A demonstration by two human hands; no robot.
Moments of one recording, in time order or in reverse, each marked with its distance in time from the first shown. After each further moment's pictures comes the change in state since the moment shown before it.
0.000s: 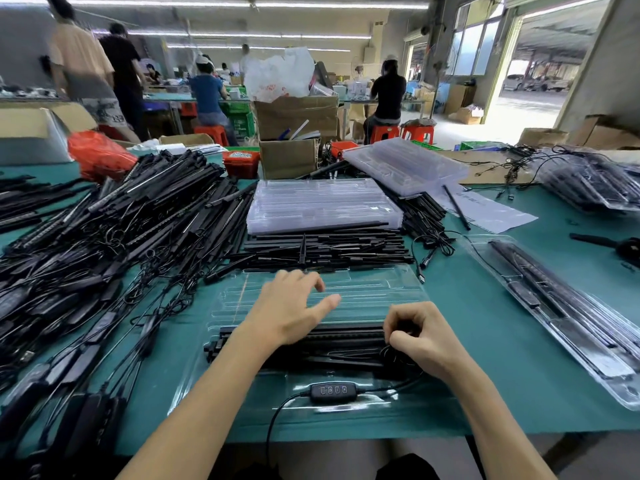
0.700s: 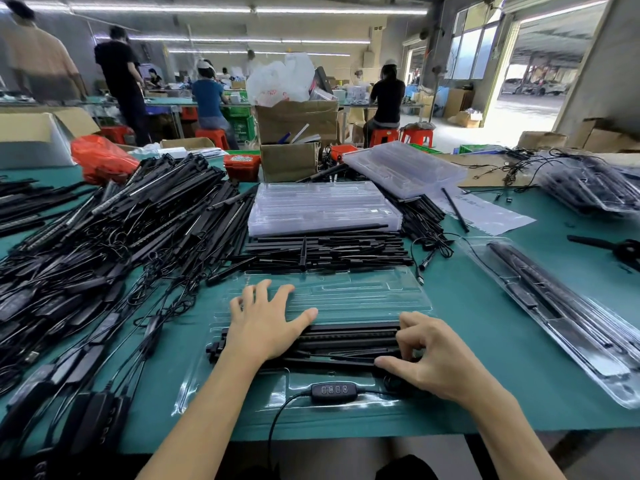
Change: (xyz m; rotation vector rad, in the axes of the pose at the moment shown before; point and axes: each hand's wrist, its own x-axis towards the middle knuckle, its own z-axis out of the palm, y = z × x) left_hand -0.024 -0.020 0.008 0.195 -0.029 -0.301; right_hand -0.024 0.006 -0.008 -0.441 0.034 -0.163
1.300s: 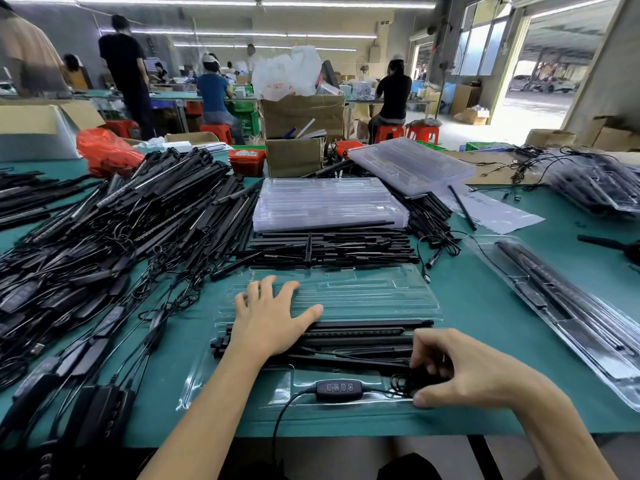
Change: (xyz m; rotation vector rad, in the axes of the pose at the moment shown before) left_hand 0.001 0.000 0.000 0.011 -0.016 -0.002; right_hand -0.006 -0.008 -0.039 0.126 -0.462 0.253
